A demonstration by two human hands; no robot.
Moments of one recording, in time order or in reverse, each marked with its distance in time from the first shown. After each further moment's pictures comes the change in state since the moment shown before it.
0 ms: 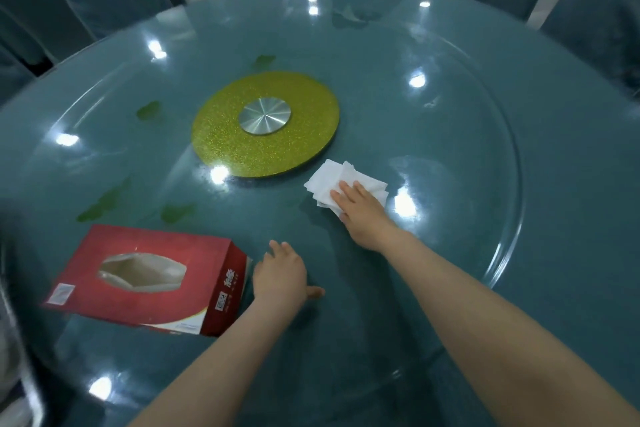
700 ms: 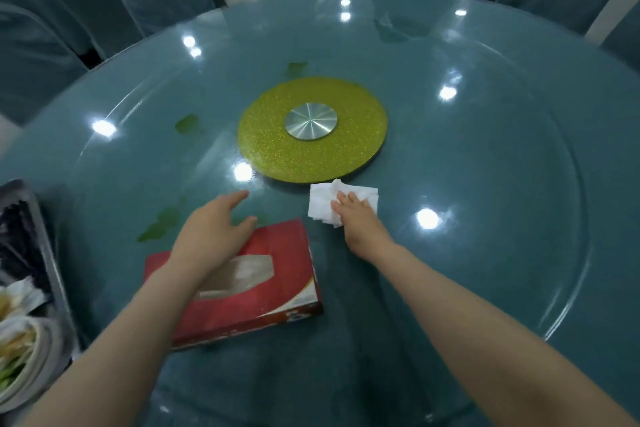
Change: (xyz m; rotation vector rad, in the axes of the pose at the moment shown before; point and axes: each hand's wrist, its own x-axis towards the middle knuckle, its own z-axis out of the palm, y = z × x) left_hand 0.004 -0.159 -0.077 -0.529 0.439 -0.039; right_hand 0.050 -0.082 0.012 0.097 0.034 -0.064
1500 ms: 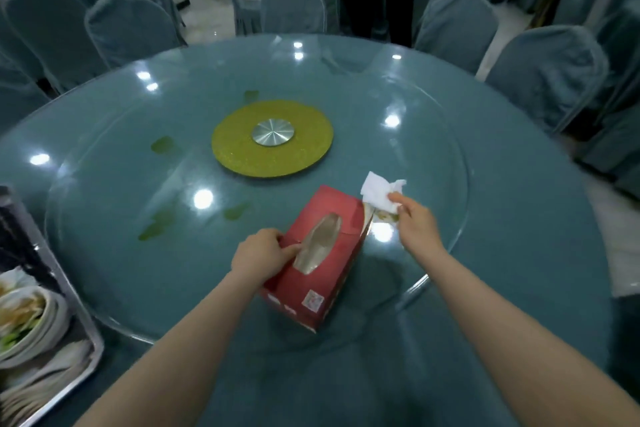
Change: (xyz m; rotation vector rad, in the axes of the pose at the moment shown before) left_hand -0.106 0.041 0.060 -0.046 -0.233 0.070; right_hand -0.210 0.024 -0.078 0.557 0.581 0.464
